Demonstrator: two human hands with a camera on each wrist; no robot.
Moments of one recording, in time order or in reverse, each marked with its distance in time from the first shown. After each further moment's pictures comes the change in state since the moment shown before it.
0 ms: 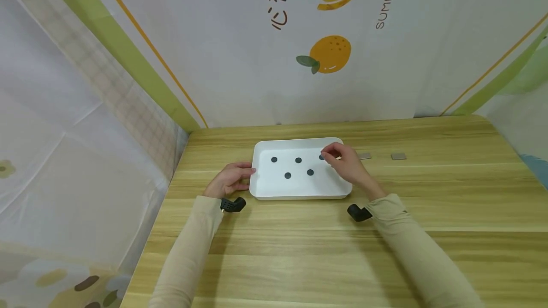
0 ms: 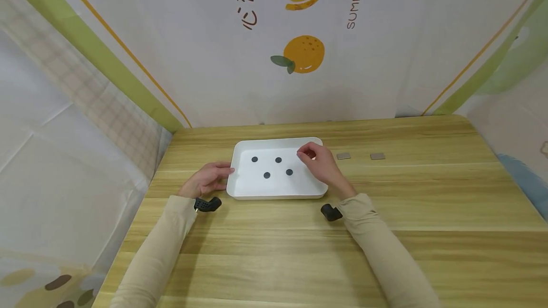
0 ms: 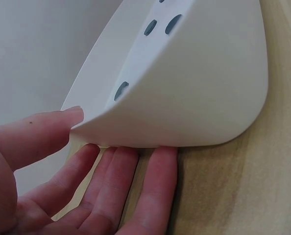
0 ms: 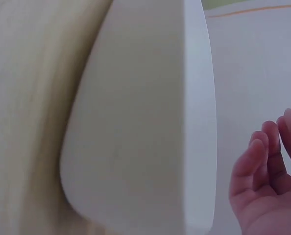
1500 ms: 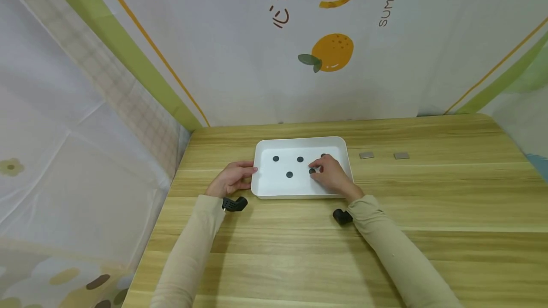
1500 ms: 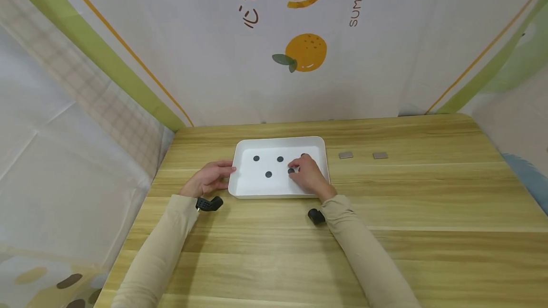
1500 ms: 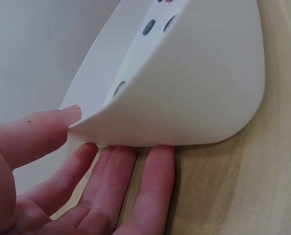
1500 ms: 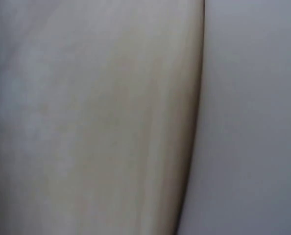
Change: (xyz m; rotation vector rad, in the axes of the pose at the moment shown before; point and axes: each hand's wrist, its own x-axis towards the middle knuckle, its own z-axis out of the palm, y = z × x) left_hand 0.000 0.000 0.002 -0.025 0.004 0.003; right_hand 0.008 0.016 0.051 -0.219 -0.132 0.052
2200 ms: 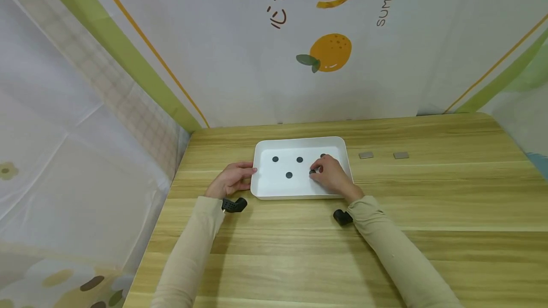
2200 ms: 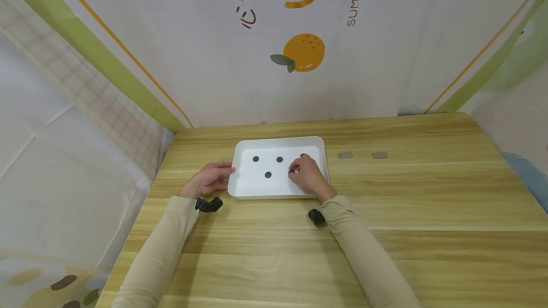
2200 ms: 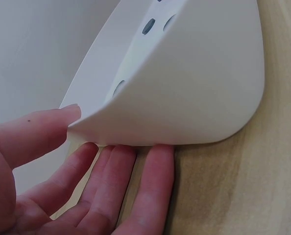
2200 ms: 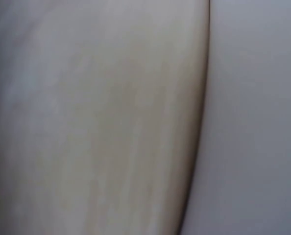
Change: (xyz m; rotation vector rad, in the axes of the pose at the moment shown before) left_hand 0.000 0.000 0.001 0.001 0.002 -0.004; right_hand 0.000 0.002 0.000 -0.011 0.027 0.004
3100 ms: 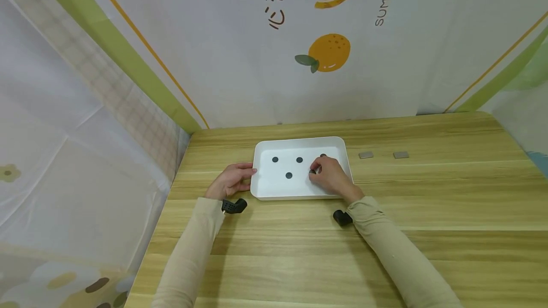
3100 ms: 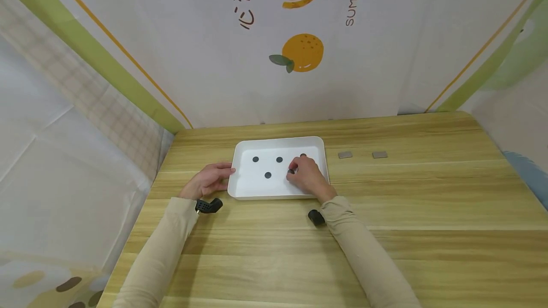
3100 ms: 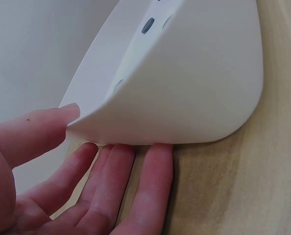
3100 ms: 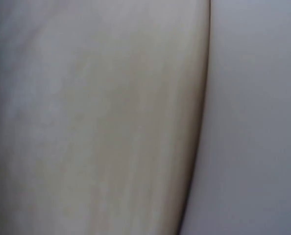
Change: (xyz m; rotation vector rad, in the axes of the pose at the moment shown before) left_hand -0.001 0.000 0.002 -0.007 0.023 -0.010; right_hand 0.000 0.000 0.001 -0.033 0.018 -0.012
